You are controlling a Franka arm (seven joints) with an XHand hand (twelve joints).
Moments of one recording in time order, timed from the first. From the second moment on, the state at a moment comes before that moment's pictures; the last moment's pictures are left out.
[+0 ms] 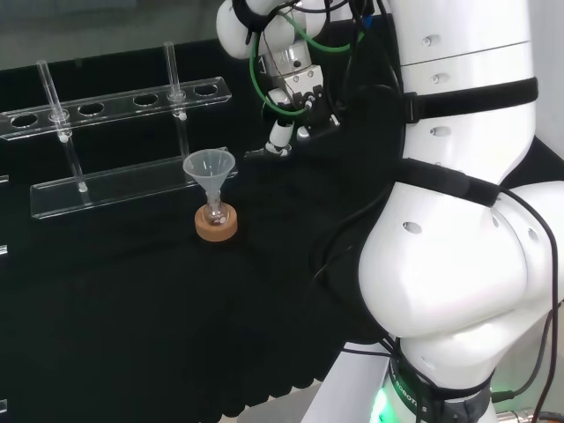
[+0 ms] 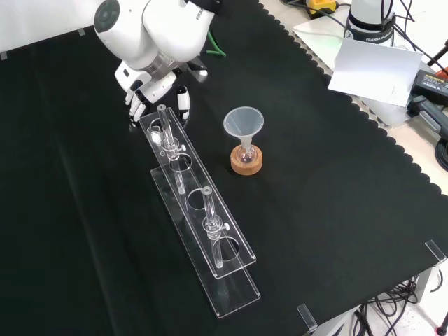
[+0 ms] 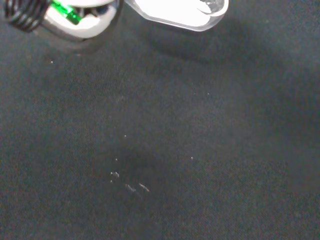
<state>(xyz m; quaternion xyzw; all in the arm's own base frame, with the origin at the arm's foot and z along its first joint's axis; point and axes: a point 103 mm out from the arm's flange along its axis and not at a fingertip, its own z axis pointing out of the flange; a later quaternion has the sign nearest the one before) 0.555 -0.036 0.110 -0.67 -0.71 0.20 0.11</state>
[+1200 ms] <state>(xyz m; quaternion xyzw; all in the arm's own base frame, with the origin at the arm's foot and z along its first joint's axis) 0.566 -0.042 0.081 -0.67 -0.71 0.20 0.12</state>
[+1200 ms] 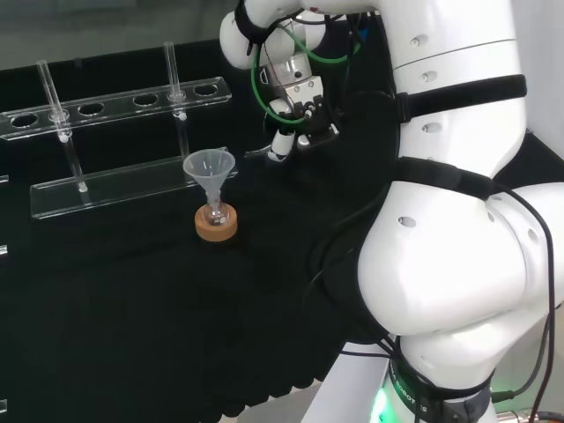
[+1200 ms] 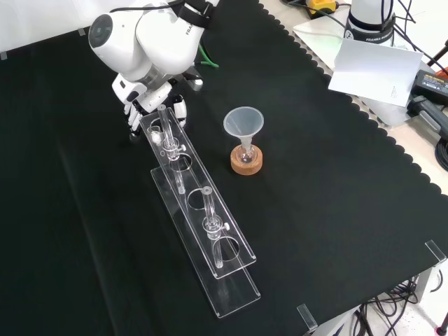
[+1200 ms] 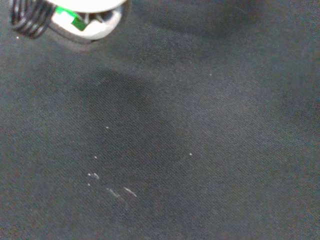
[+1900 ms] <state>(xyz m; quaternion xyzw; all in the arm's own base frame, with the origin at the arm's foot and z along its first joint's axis) 0.567 -0.051 0.079 -0.66 -0.71 0.20 0.12</state>
